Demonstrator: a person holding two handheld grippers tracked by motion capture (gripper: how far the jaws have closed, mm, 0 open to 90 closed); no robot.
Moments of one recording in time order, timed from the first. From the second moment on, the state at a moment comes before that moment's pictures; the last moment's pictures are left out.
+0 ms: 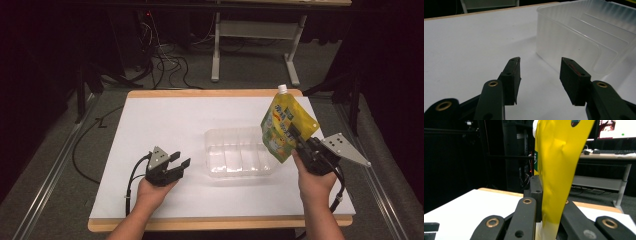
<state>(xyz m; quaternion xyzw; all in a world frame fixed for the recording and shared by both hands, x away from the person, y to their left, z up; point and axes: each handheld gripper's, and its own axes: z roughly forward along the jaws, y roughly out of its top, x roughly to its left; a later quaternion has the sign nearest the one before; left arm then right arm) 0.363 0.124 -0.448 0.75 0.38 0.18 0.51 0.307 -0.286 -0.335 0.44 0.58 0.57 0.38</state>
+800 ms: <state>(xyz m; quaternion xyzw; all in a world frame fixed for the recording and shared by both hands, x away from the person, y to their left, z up) 0.363 0.126 -0.448 0.75 0.38 0.17 0.51 0.322 -0.280 -0.371 0.44 0.61 0.55 0.37</state>
